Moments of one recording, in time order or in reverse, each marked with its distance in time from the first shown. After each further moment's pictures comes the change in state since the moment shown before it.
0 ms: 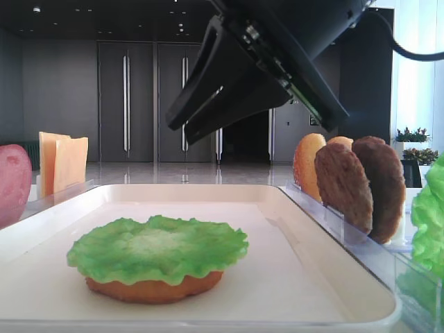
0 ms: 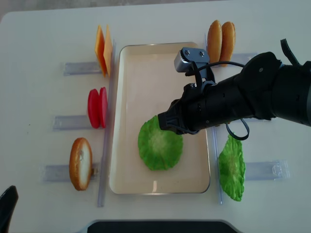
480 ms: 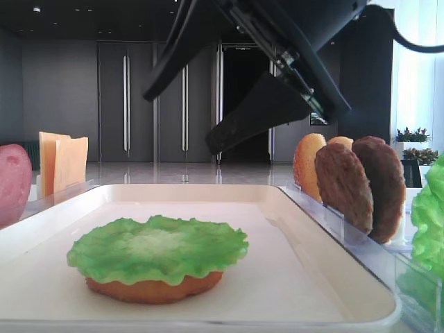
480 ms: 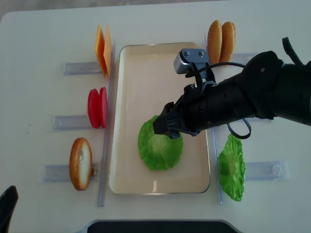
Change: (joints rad) left arm 0.000 0.000 0.000 0.000 0.000 0.000; right arm 0.000 -0.023 0.000 -0.032 0.014 0.002
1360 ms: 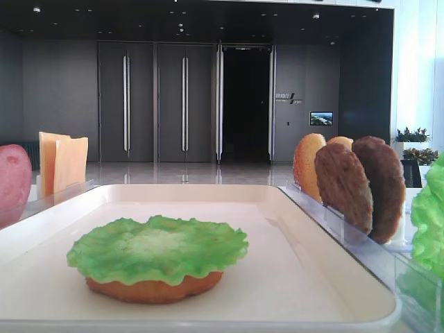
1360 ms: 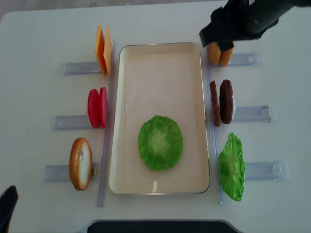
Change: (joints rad) left arm 0.000 0.000 0.000 0.000 0.000 0.000; right arm -0.013 -0.100 -0.571 -1.514 0.606 1.138
